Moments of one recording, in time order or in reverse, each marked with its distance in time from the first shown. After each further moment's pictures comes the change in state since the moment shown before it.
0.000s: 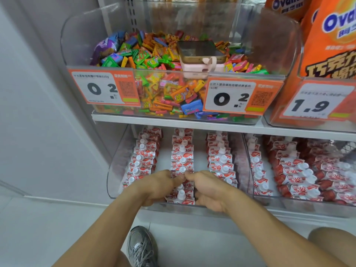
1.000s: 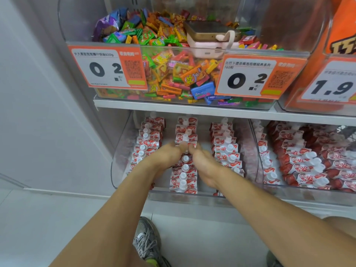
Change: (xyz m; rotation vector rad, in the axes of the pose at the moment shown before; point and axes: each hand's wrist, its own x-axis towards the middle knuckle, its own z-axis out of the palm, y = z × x) left_hand 0.026 0.029 -0.010 -0.173 0.114 0.128; right_hand 0.054 -0.011 0.008 -0.057 0.189 -0.192
